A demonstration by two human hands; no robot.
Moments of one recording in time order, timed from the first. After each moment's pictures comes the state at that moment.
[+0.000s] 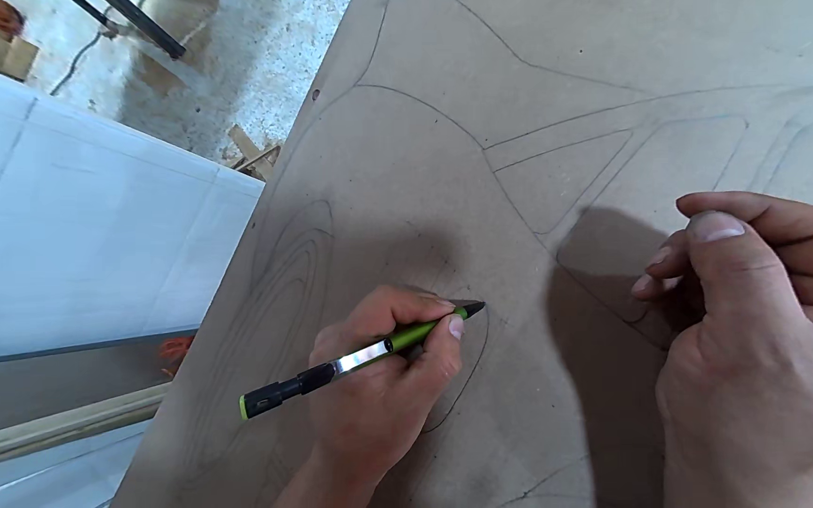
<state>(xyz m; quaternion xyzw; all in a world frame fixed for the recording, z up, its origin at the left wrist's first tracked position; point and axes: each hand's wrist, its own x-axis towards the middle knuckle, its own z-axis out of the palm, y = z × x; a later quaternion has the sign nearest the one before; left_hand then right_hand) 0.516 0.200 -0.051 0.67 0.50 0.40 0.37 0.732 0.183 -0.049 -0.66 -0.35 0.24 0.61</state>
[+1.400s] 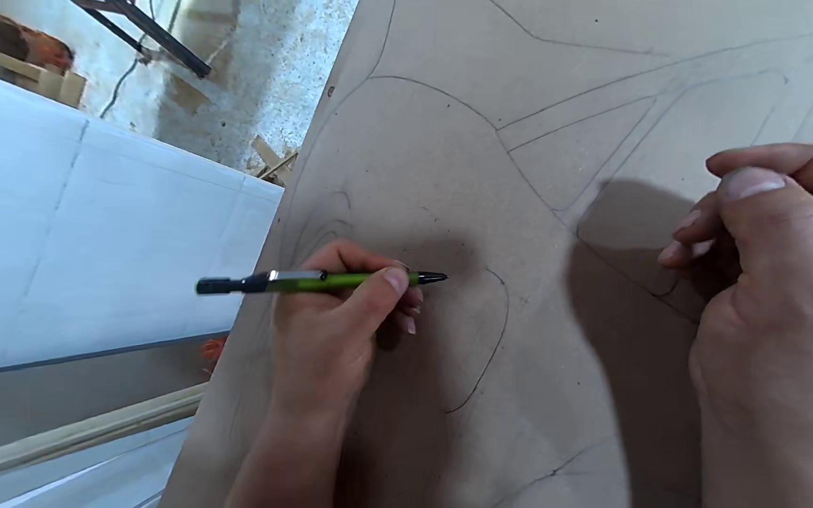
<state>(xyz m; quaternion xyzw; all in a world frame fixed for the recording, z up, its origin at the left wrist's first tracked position) 0.477 0.228 -0.039 0.55 0.50 0.41 0.52 0.736 0.184 -0.058 -0.66 -0.36 0.24 0.62</state>
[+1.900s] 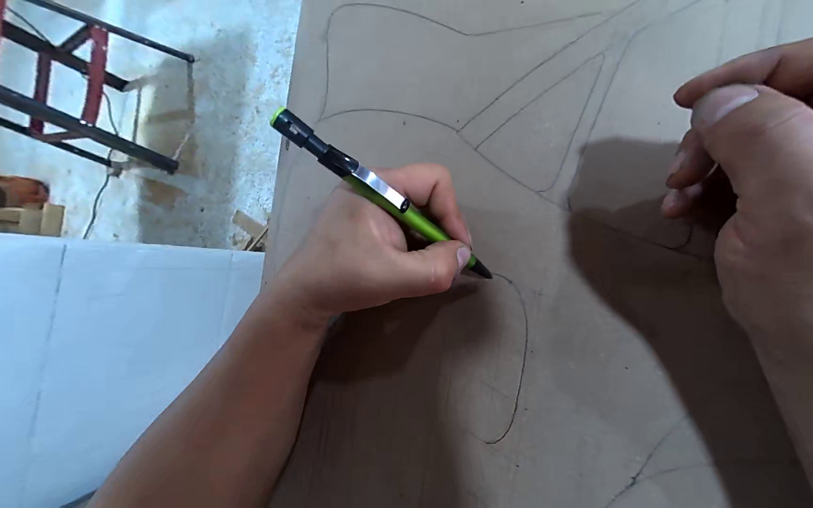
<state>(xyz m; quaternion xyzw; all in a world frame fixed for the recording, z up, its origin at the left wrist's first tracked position) 0.508 0.355 -0.039 0.78 0.15 0.11 0.60 0.736 0.195 -0.064 -0.69 -0.37 0.17 0.59</state>
